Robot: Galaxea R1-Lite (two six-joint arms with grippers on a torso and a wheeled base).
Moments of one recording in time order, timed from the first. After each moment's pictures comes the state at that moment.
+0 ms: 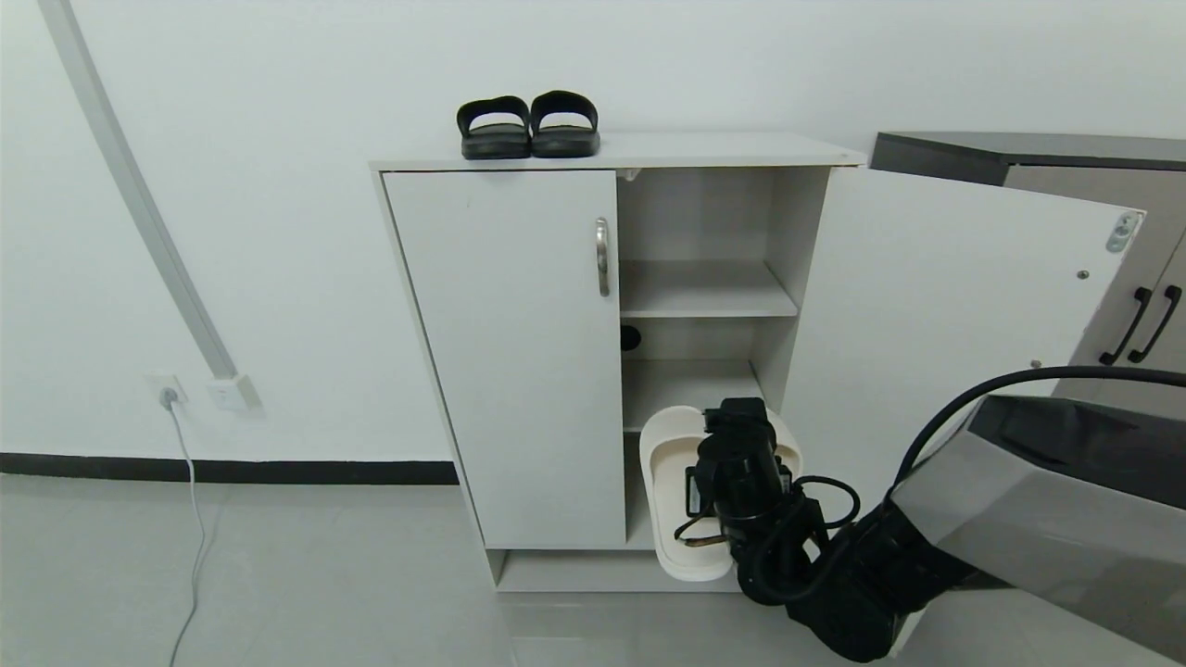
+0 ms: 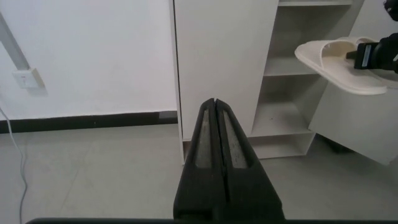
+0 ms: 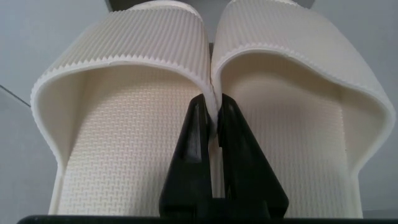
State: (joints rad) left arm 0.00 0.00 0.00 0.00 -0.05 0.00; right arm 0.77 2.23 -0.99 -0.85 -0.71 0.31
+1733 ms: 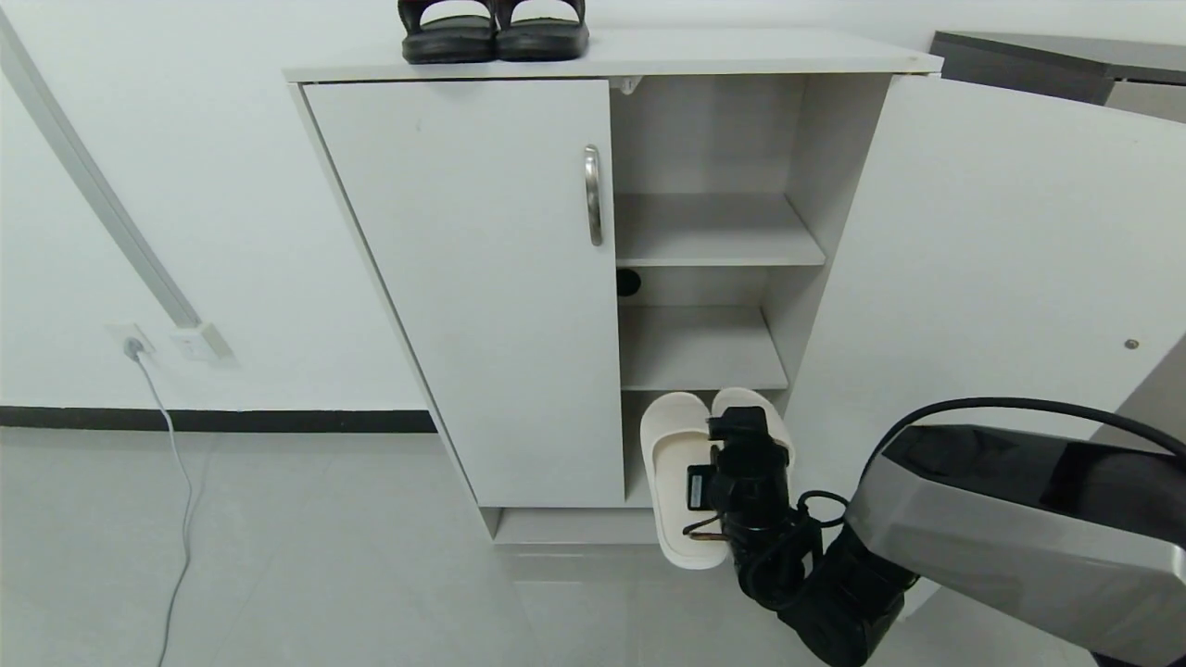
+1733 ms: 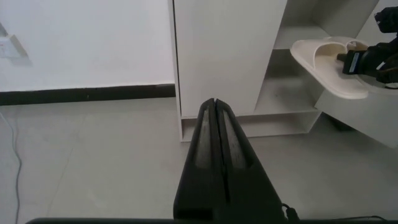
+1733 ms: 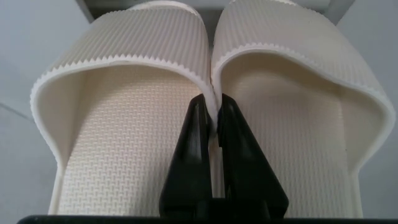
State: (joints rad) left arm 0.00 0.00 0.00 0.00 -0.05 0.00; right arm 0.72 2.39 -0.98 -1.21 -0.66 0.17
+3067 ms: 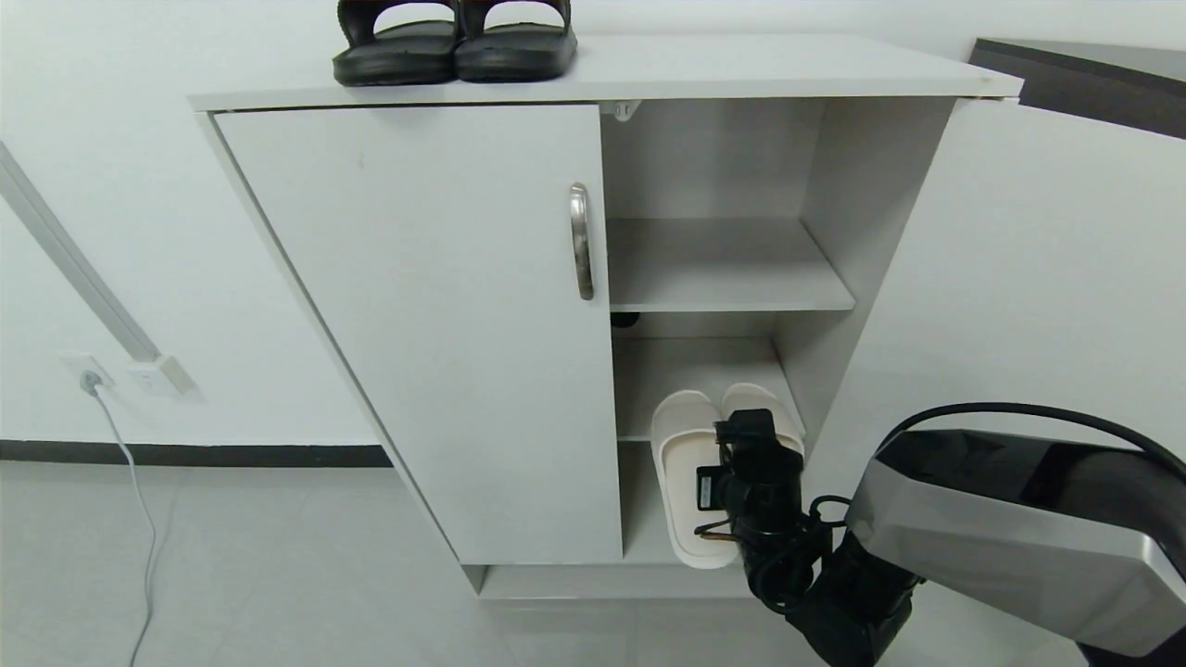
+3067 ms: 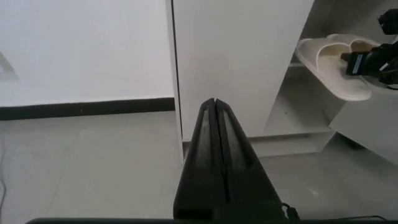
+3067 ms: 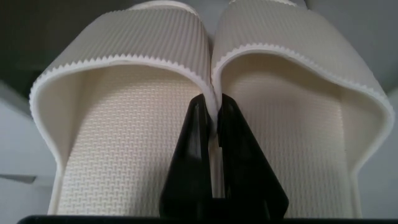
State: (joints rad) left arm 0.00 0.00 0.00 0.00 -0.05 0.00; right arm 0.70 2.41 -0.95 -1.30 -0.66 0.11
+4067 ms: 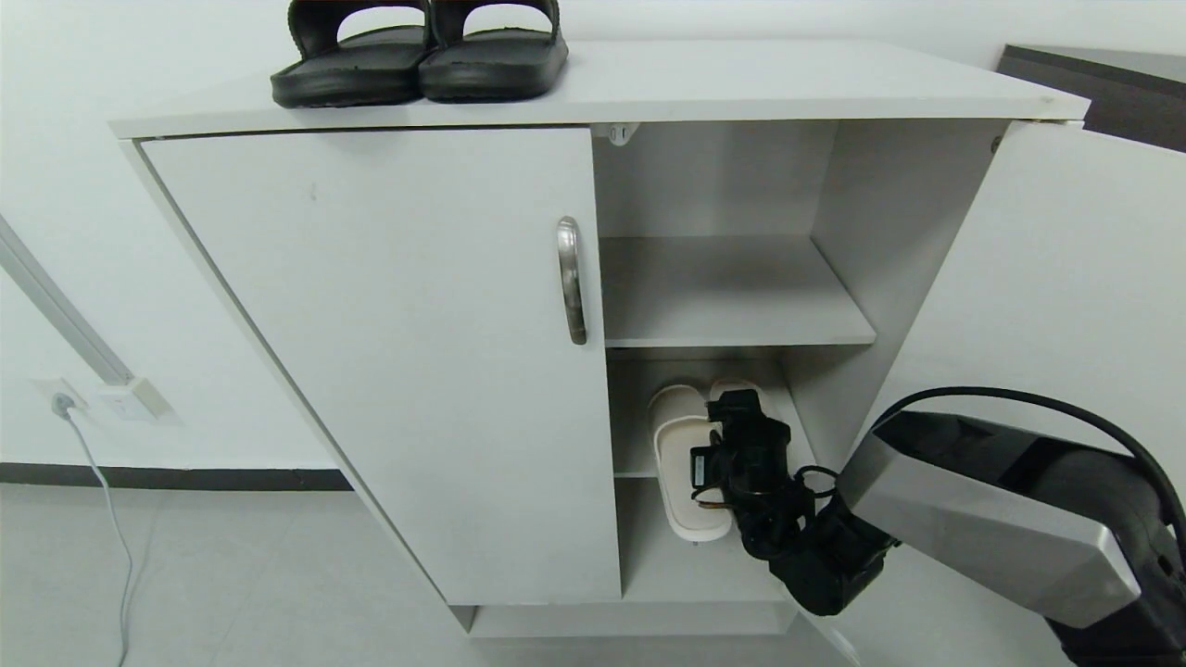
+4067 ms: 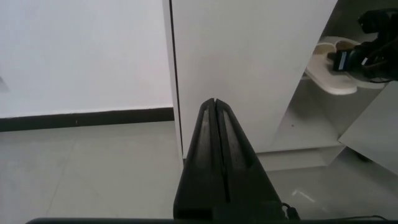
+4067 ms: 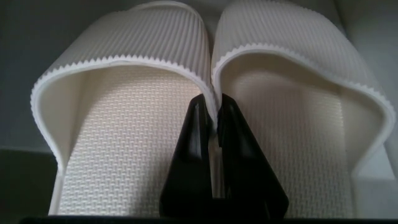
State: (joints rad) left arm 0.00 0.00 0.00 0.00 -0.05 0.00; right arm 0.63 2.47 -1.17 -1.12 -0.53 0.12
